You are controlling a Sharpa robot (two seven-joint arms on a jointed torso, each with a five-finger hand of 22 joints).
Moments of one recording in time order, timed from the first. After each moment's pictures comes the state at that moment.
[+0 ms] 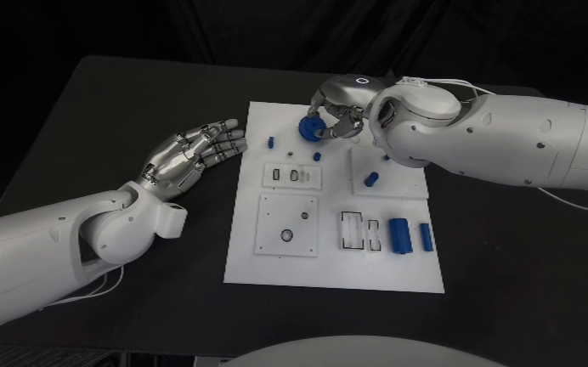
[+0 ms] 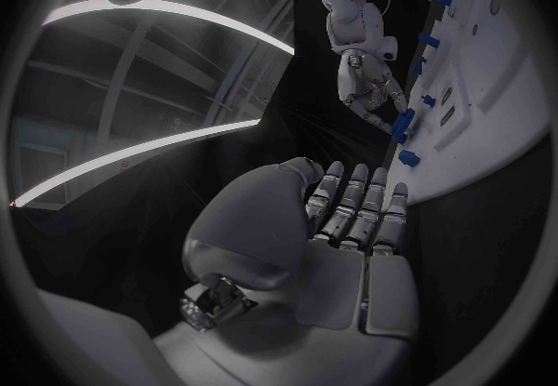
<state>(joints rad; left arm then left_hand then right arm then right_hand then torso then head) 1.20 -0.95 -0.21 1.53 0.02 0.16 0.68 1.40 0.18 0.23 0.23 0.69 0.58 0.17 0.10 0.06 0.36 0.29 0.46 0.06 0.29 0.28 0.44 0.06 0.08 0.21 0.29 0.15 0.05 1.49 -0.71 -0.24 1.50 -1.51 -0.30 -0.19 1.43 -0.14 0.21 0.17 0.53 0.96 0.12 0.21 0.06 1.47 0.05 1.57 1.31 1.47 -0.01 1.57 1.31 0.02 1.46 0.10 1.47 1.31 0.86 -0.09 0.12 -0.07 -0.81</state>
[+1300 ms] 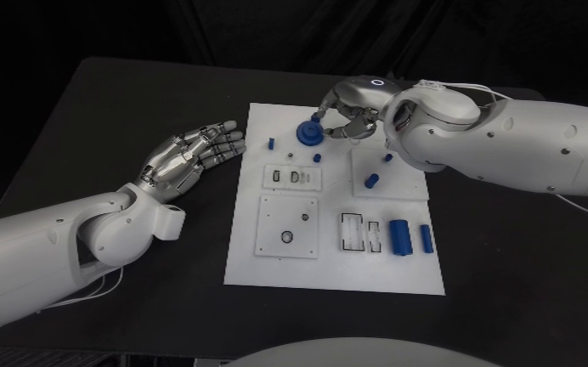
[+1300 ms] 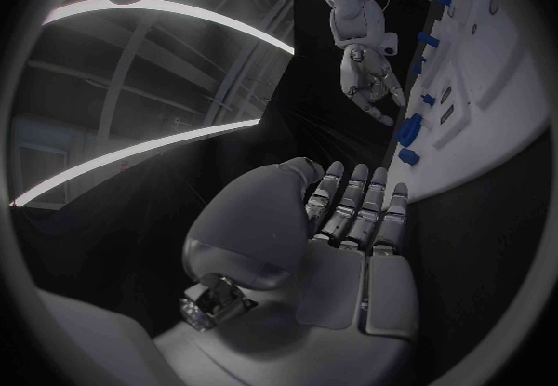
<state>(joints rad) 1.20 -0.96 -0.21 1.53 0.02 0.16 0.68 1.40 0.18 0.23 0.23 0.69 0.58 0.17 0.10 0.06 0.36 0.29 0.46 0.06 0.29 0.28 0.44 0.06 0.08 0.21 0.29 0.14 0.05 1.49 -0.79 -0.24 1.55 -1.51 -0.34 -0.17 1.38 -0.13 0.23 0.19 0.37 0.85 0.12 0.13 0.25 1.47 0.04 1.57 1.31 1.46 -0.01 1.57 1.31 0.02 1.46 0.09 1.44 1.31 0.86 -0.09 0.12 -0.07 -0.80</state>
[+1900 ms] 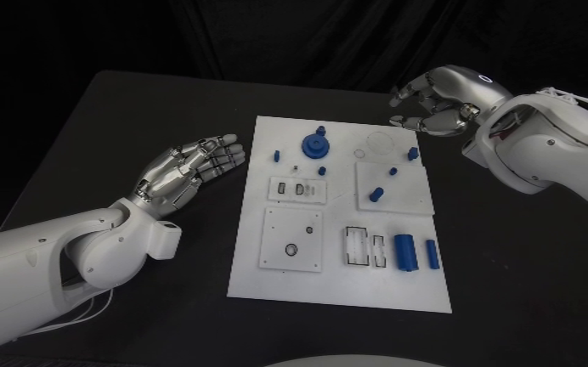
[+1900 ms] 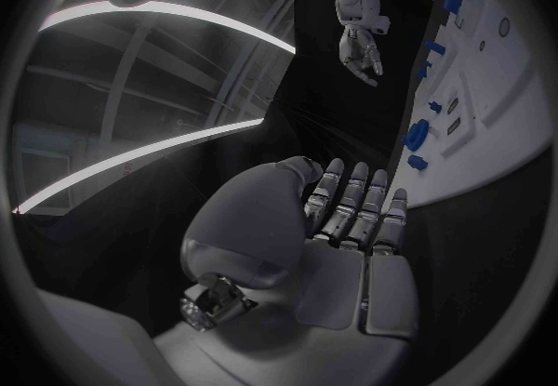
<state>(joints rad) 1.21 -1.06 -0.20 1.67 0.01 0.09 0.68 1.37 0.15 0.26 0.22 0.70 0.62 0.18 0.12 0.07 0.39 0.29 0.47 0.06 0.25 0.27 0.42 0.06 0.08 0.13 0.29 0.08 0.03 1.55 -1.14 -0.25 1.73 -1.40 -0.50 -0.10 1.36 -0.13 0.21 0.21 0.35 0.90 0.12 0.16 0.25 1.47 0.04 1.57 1.31 1.46 -0.01 1.57 1.31 0.02 1.46 0.09 1.46 1.31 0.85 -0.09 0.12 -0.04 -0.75</state>
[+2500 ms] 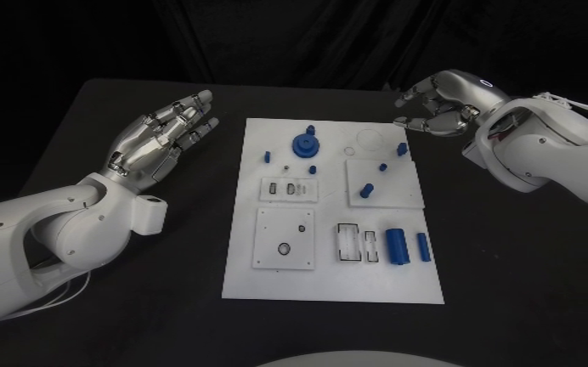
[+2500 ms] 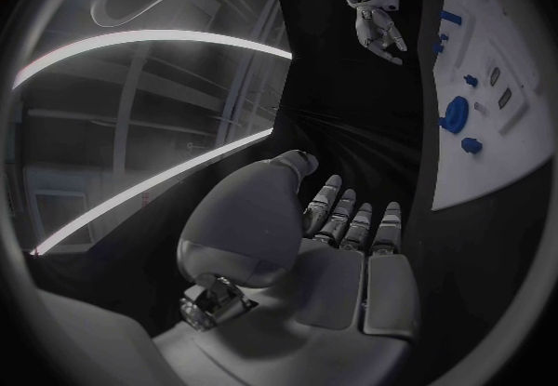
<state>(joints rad) 1.32 -1.08 -0.21 1.71 -0.02 -0.04 0.68 1.34 0.13 0.19 0.24 0.67 0.37 0.11 0.05 0.04 0.10 0.08 0.17 0.03 0.00 0.09 0.04 0.01 0.16 0.00 0.21 0.01 0.00 1.51 -1.16 -0.25 1.67 -1.36 -0.52 -0.09 1.38 -0.15 0.18 0.28 0.25 0.90 0.13 0.13 0.21 1.47 0.04 1.57 1.31 1.46 -0.01 1.57 1.31 0.02 1.46 0.09 1.46 1.31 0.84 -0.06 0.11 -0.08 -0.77</state>
